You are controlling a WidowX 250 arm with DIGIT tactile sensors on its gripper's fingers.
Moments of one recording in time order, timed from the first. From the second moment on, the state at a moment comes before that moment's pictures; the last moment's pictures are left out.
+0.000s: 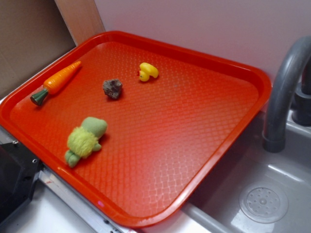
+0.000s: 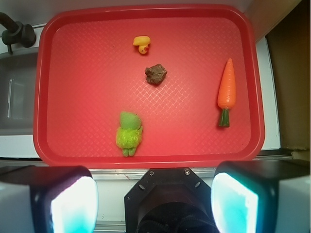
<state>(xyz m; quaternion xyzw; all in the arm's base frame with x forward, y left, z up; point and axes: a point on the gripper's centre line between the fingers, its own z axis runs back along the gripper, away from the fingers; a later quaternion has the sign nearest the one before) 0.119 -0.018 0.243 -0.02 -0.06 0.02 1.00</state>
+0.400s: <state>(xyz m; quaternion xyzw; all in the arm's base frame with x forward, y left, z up) 0.118 -0.019 0.239 -0.02 -0.05 0.02 1.00</state>
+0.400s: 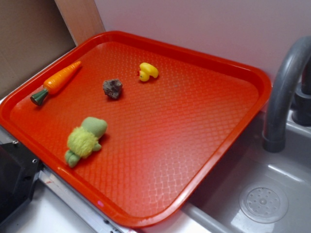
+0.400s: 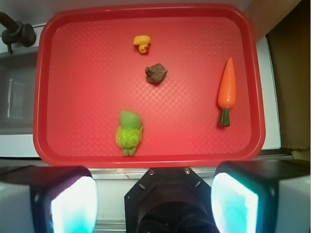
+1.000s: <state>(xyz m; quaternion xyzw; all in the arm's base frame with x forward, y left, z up) 0.148 -0.066 0.173 0.00 -0.07 0.02 1.00</state>
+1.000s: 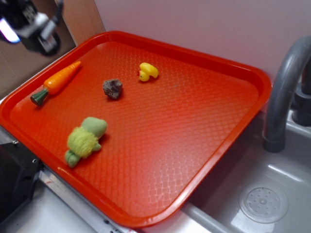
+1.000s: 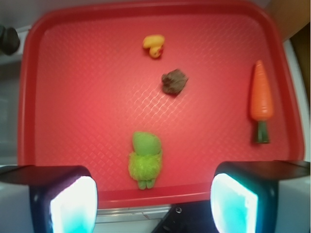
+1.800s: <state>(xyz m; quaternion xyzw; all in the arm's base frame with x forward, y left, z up) 0.143 -0.077 0.041 0.00 0.04 -0.04 1.00</state>
